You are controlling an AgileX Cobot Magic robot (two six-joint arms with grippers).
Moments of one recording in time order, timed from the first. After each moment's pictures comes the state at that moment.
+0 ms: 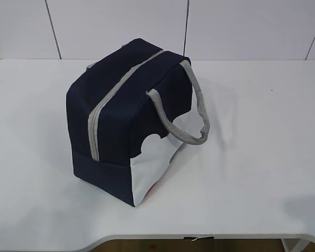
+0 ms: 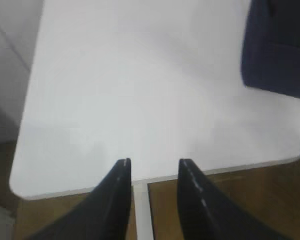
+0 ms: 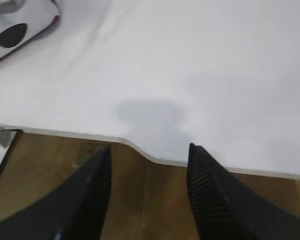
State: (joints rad) left arm -0.16 0.02 -0.52 -0.01 1.11 0.06; right arm 0.05 -0.02 -0.49 0.04 1.16 -0.12
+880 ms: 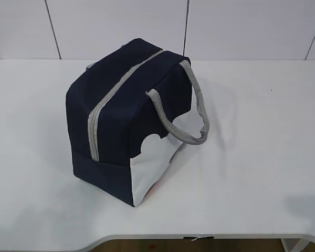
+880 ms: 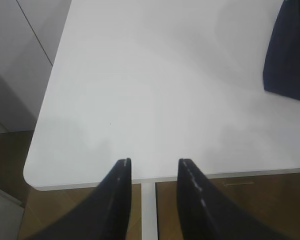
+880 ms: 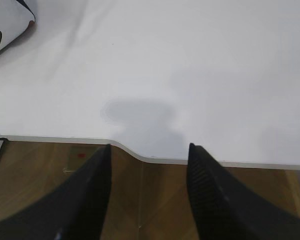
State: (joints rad) left arm -0.02 0.01 -0.52 -0.01 1.11 0.06; right arm -0.07 -0.02 -0.49 0.04 1.16 -0.12
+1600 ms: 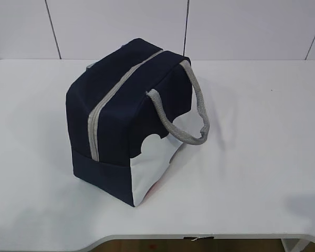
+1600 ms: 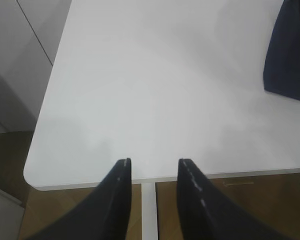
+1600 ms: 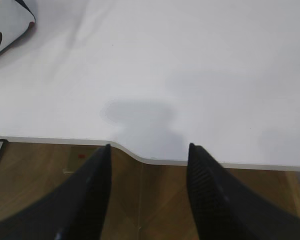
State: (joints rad) left arm -0.02 0.01 -0.52 -0.01 1.11 0.06; right arm -0.07 -0.02 -0.49 0.04 1.15 -0.12
